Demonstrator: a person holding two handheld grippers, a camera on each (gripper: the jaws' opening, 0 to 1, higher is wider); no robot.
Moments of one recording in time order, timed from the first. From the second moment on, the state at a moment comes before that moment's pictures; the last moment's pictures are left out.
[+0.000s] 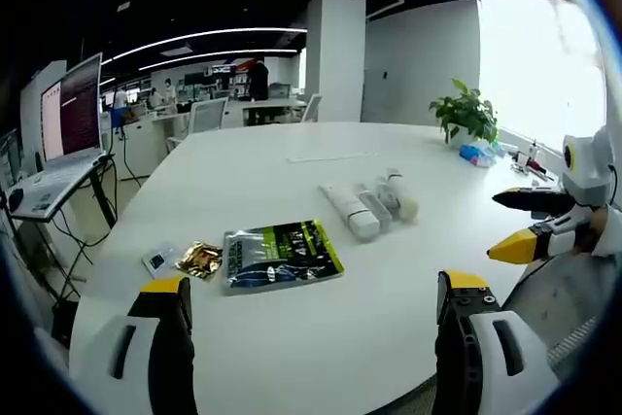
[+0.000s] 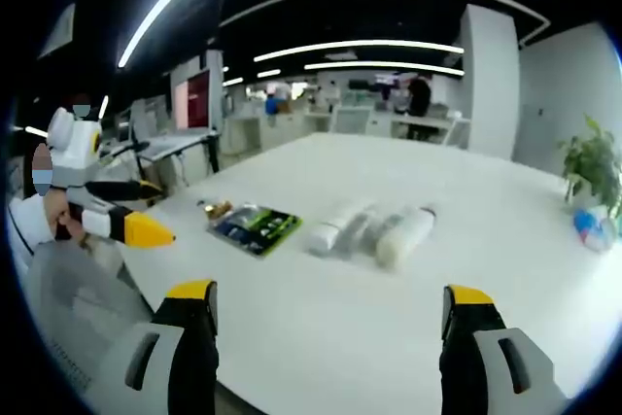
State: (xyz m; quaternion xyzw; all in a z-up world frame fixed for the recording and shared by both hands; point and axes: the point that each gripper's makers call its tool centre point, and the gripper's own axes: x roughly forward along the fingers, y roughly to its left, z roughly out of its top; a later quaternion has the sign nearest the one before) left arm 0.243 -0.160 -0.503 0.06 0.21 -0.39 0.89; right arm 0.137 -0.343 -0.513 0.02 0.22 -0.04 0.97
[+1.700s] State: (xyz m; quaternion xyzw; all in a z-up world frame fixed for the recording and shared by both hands) left arm 0.242 -0.161 -0.506 0.06 0.22 -0.40 0.89; right arm 0.137 -0.338 -0.519 0.01 0.24 -0.03 0.97
